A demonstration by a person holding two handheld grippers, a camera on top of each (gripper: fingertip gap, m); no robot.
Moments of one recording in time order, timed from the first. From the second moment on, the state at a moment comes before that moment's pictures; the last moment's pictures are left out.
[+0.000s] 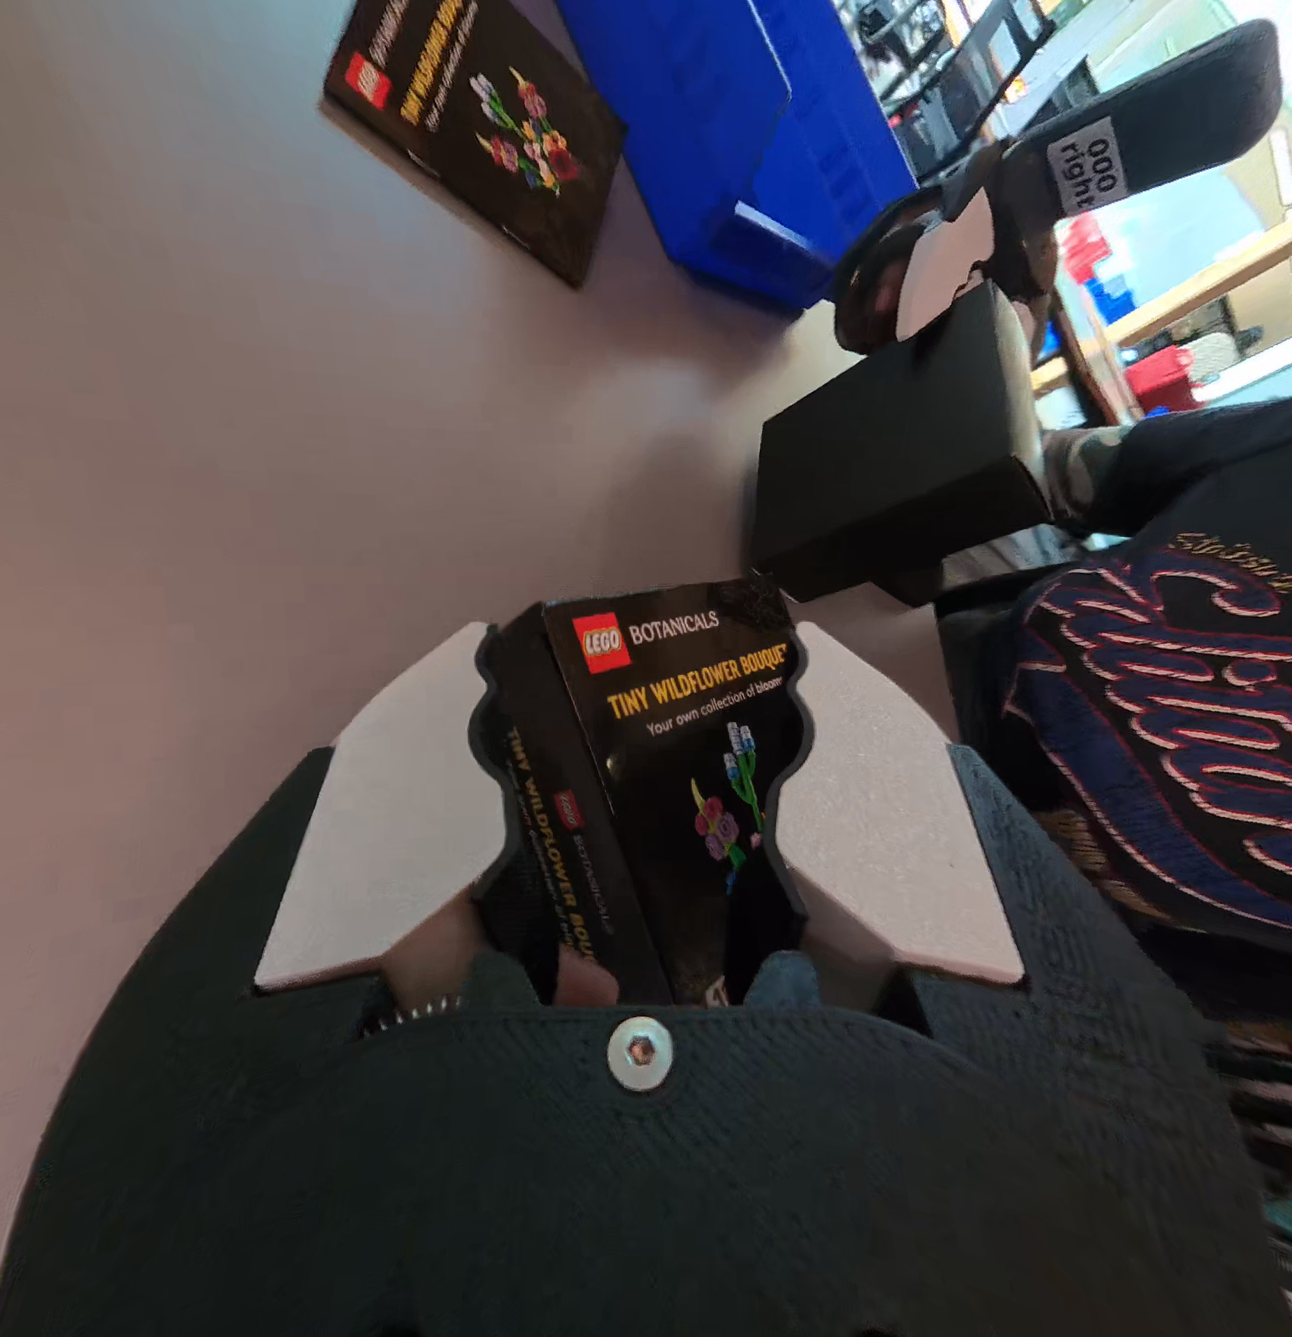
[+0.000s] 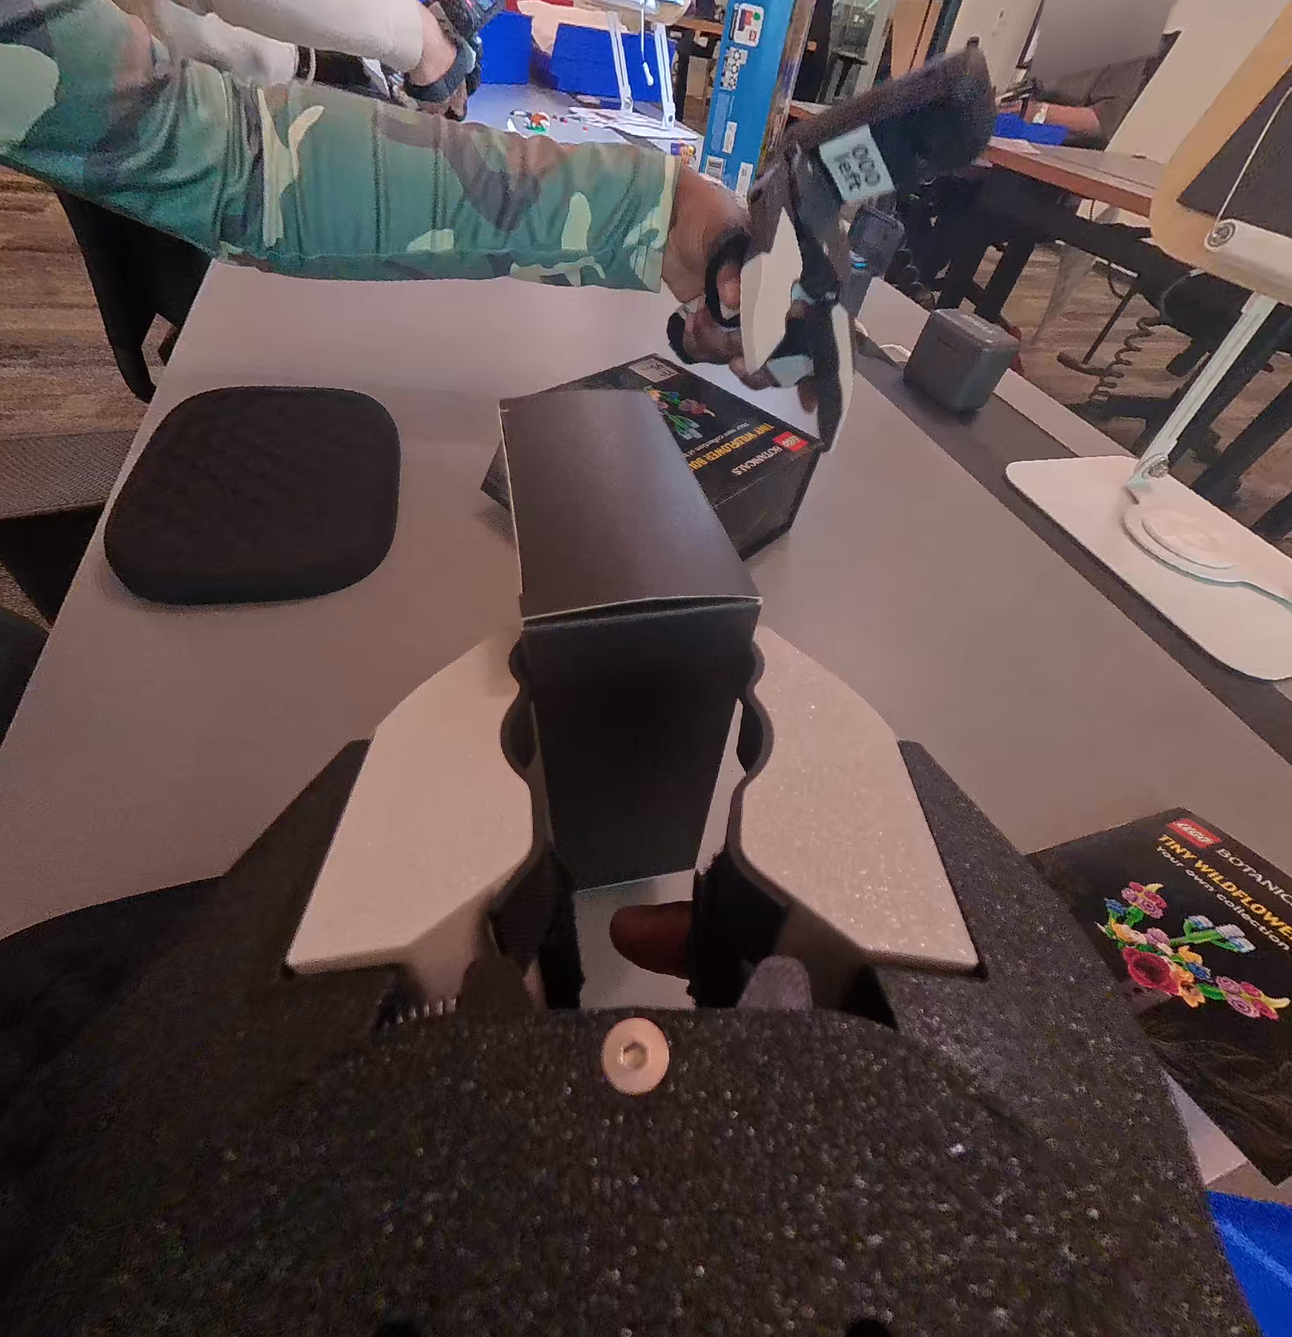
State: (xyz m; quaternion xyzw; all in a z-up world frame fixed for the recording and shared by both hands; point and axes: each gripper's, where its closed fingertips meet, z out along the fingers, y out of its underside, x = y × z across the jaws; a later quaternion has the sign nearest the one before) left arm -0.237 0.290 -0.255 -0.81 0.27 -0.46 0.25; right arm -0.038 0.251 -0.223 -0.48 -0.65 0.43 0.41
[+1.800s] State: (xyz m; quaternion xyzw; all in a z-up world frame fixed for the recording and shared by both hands) left arm -0.253 0.191 -0.172 -0.68 0.14 -0.33 0.64; right arm -0.027 0.250 -0.250 -0.51 -0.62 0.41 0.45
